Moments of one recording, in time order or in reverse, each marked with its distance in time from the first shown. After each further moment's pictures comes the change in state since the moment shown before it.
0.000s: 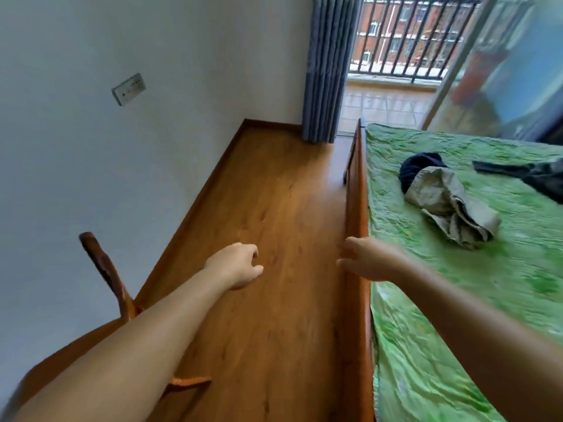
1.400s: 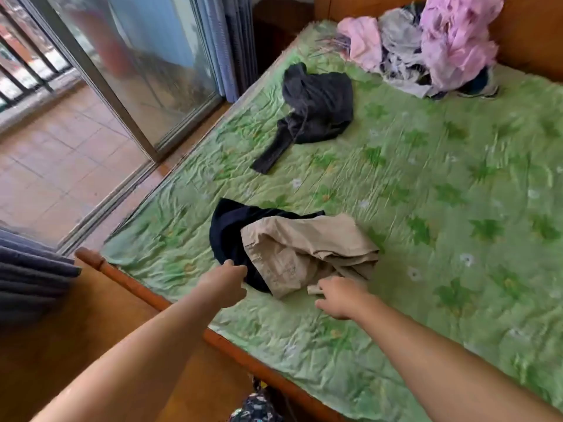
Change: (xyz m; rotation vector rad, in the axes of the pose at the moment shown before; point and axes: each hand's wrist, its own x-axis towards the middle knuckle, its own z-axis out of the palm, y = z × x) left_hand 0.825 0.594 -0.062 0.815 -0.452 1.057; right_hand 0.418 0.509 -0.090 0.749 -0.186 1.003
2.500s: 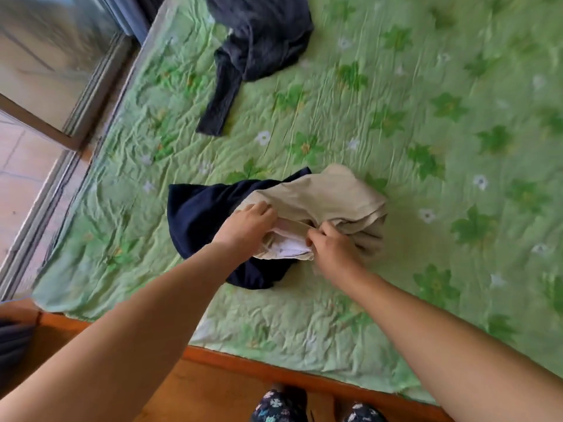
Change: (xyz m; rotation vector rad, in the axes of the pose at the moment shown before) left_hand 0.193 0.028 -0.019 0.141 0.289 0.587; right_hand 0.137 -0.002 0.034 0.464 0.505 0.106
